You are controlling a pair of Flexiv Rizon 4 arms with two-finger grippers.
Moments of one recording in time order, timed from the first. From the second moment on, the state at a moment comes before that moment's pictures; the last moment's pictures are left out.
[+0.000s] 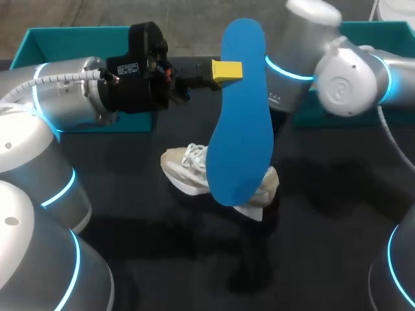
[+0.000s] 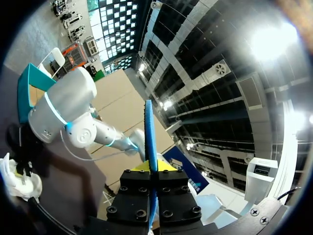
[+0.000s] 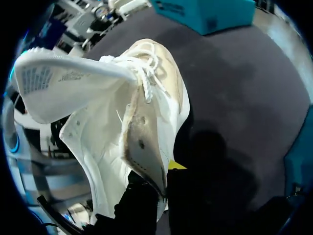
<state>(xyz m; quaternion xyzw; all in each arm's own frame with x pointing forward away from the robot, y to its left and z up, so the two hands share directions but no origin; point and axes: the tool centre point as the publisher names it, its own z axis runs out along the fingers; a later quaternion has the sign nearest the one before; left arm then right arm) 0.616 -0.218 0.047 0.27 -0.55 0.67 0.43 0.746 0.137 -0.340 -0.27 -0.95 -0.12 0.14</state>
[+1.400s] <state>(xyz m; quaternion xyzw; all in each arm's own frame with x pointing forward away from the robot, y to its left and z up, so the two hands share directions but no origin) 0.616 -0.218 0.047 0.27 -0.55 0.67 0.43 0.742 0.117 -0.330 -0.61 -0.77 -0.18 0.06</state>
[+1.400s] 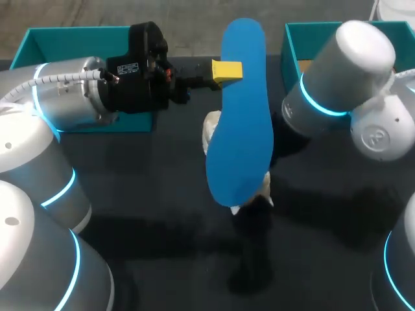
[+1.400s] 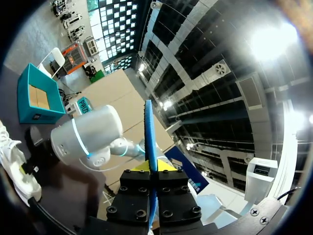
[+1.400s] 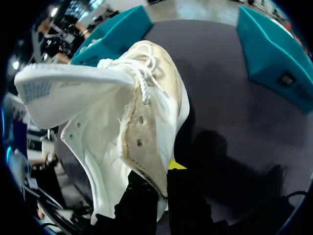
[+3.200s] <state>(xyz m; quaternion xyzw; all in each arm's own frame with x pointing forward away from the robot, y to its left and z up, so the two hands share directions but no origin) 0.616 -0.218 0.047 0.27 -0.55 0.67 0.43 0.725 0.156 -0.397 -0.67 -0.71 -0.21 0.08</state>
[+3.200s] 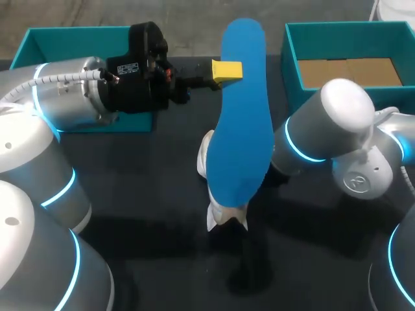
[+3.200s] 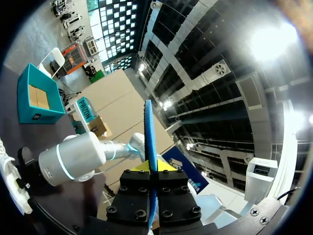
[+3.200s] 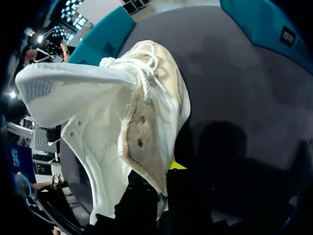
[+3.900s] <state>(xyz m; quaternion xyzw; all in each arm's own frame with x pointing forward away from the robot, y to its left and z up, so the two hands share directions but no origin) 0.616 -0.218 0.047 0.27 -0.55 0.67 0.43 0.722 0.169 -0.341 -0.67 -0.69 -0.25 0.12</state>
